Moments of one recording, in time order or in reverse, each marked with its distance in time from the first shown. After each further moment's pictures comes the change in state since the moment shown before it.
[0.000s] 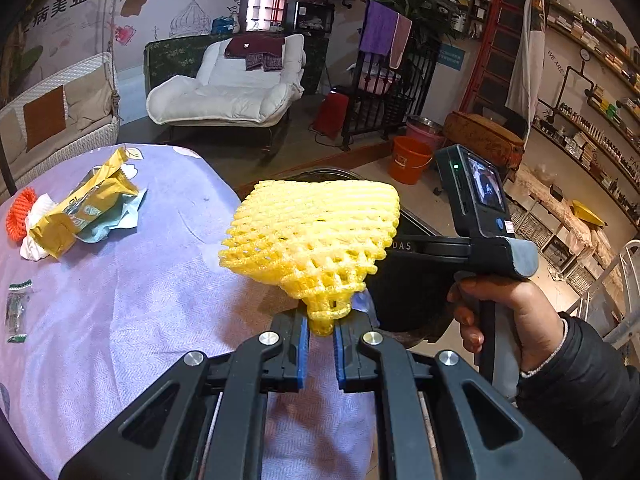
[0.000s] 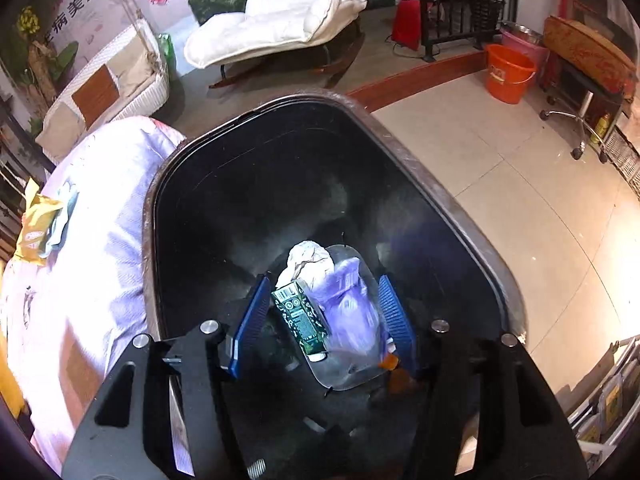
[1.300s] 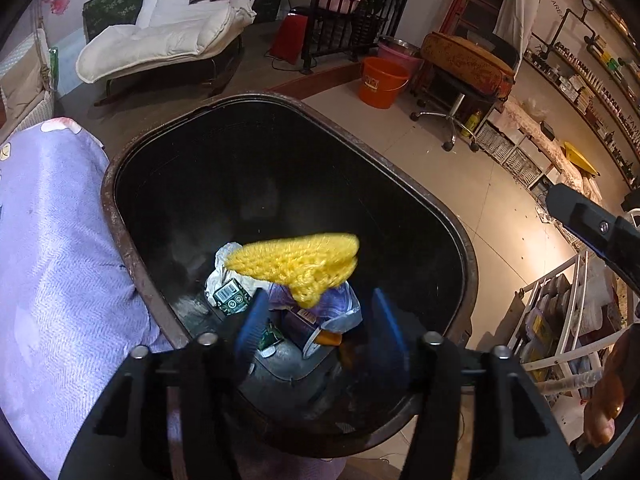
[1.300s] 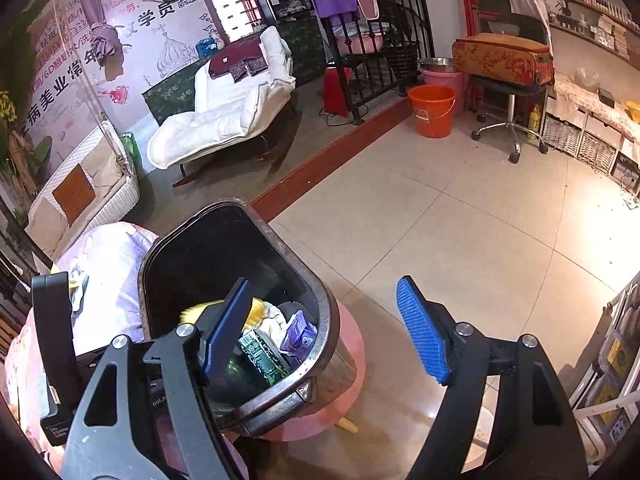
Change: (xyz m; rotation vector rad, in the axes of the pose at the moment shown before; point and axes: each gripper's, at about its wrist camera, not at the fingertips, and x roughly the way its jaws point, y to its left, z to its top) left arm 0.141 -0.051 0.029 0.070 0.280 -0.086; right arm -0.103 -0.081 -0.022 0.212 -0.280 -0.077
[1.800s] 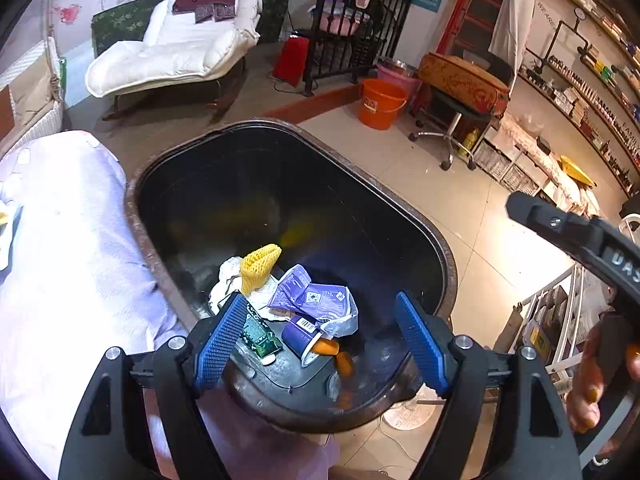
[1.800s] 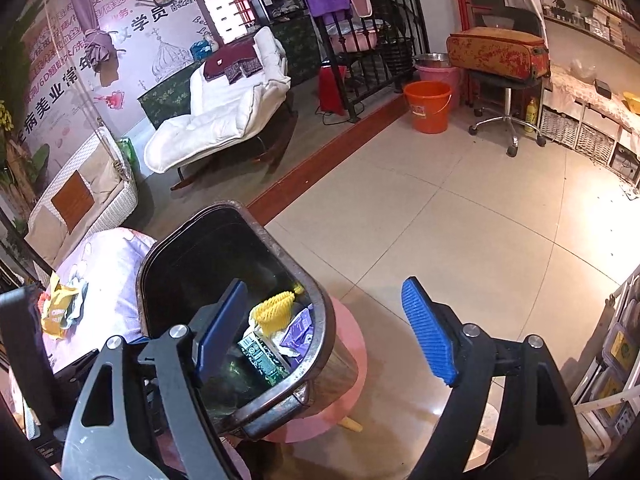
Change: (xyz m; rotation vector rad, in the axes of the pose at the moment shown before) left arm -0.028 -0.004 -0.011 -0.010 -0.082 0.009; right arm 0.004 -0.006 0.002 0.015 0.012 0.006
